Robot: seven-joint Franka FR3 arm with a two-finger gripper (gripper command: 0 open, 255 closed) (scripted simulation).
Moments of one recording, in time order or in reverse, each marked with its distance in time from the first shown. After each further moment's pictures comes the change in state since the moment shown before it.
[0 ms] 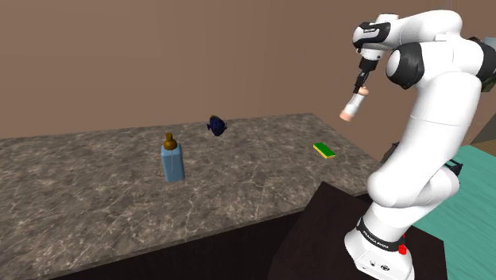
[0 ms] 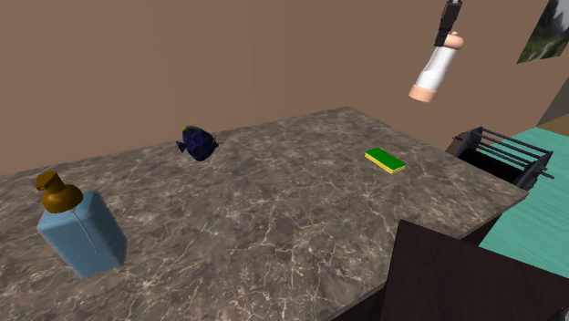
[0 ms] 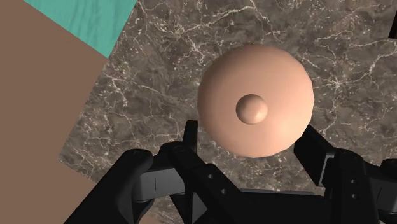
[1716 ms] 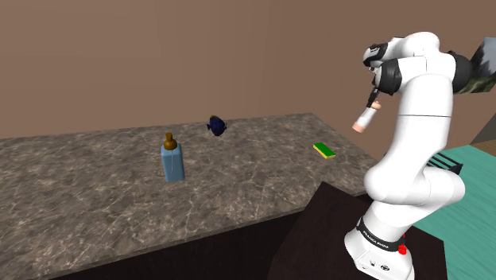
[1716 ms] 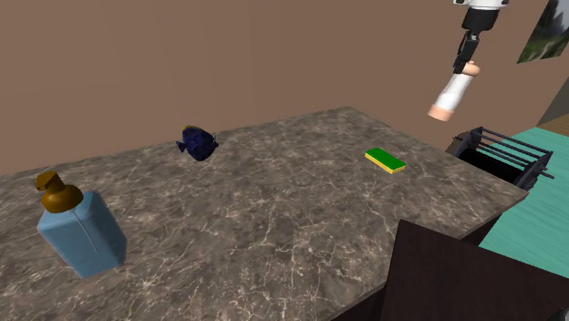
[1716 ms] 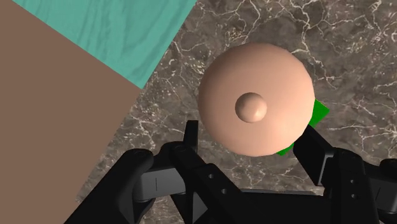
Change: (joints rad) arm -0.195 0.253 -0.034 0.118 0.151 0.099 -0.240
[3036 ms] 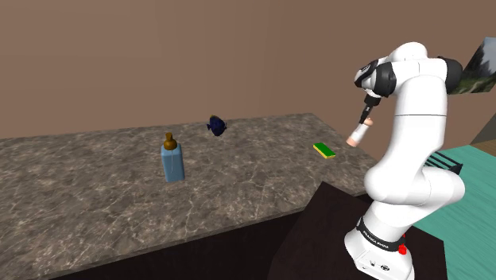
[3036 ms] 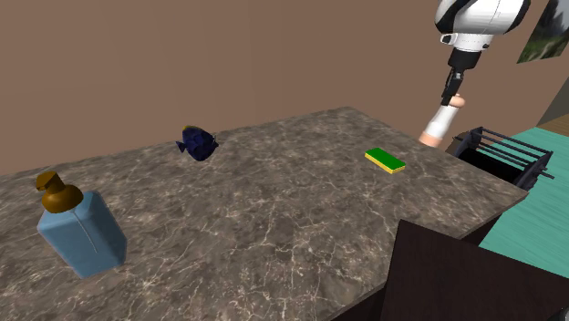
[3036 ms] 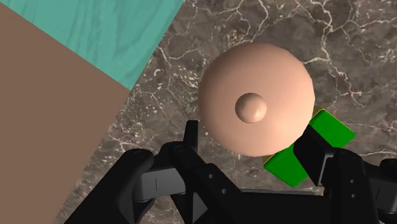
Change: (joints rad) arm 0.007 0.056 0.023 -0.185 0.041 0.234 -0.033
